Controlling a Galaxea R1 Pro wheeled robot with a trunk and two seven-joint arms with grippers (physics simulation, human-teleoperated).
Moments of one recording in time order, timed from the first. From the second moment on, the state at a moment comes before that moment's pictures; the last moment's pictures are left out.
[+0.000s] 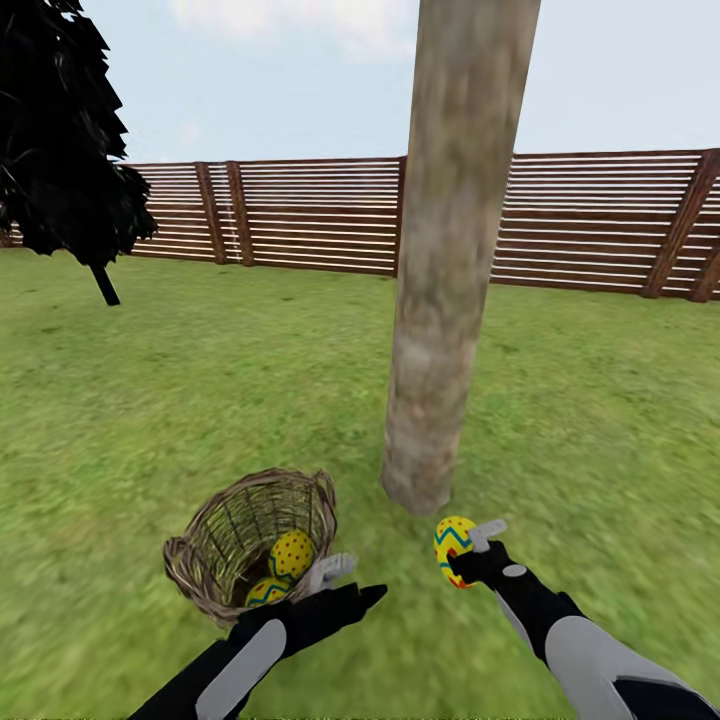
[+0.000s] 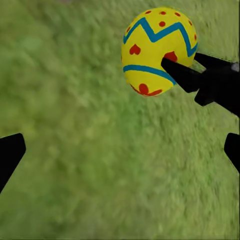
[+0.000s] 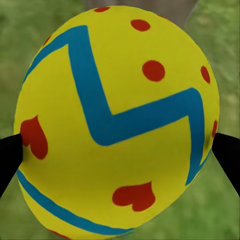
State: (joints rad) left arm -0.42 0.08 -0.72 -1.05 1.13 0.37 0.04; right arm -0.74 -0.03 -0.09 -0.23 0.38 -0.02 0.11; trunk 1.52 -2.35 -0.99
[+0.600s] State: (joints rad) left arm -0.46 0.08 -0.61 -1.37 1.15 0.38 -0.03; right arm -0.74 -0.03 -0.09 -0.23 0.37 -0.07 0.11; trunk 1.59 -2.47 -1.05
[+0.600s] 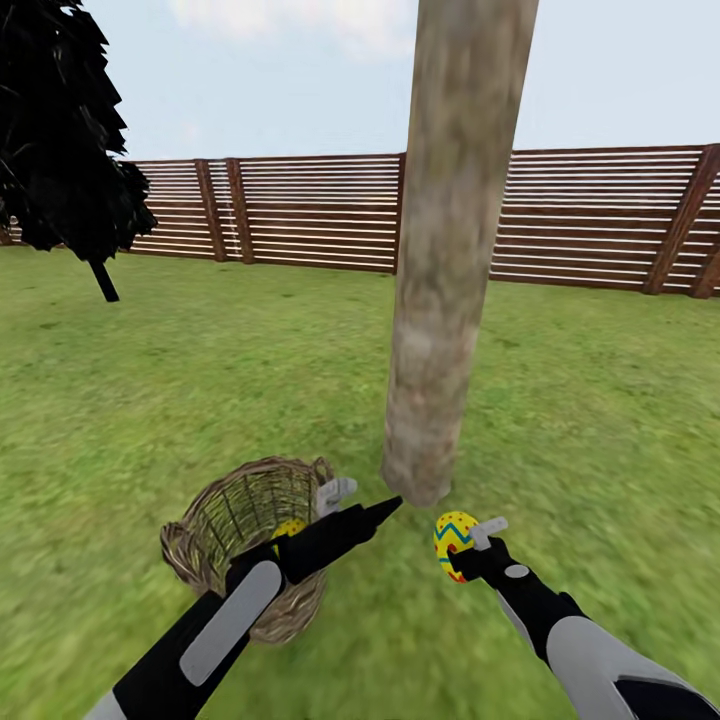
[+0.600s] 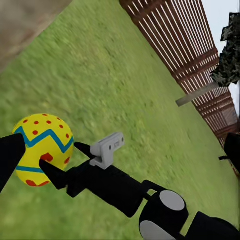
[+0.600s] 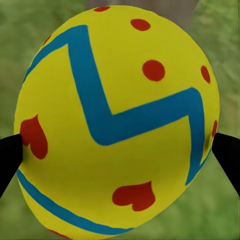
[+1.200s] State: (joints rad) left arm -0.46 0.08 -0.61 -1.37 1.18 0.38 -0.07; right arm -0.74 -0.03 -0.09 -0.24 0.38 -0.05 -0.03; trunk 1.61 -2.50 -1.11
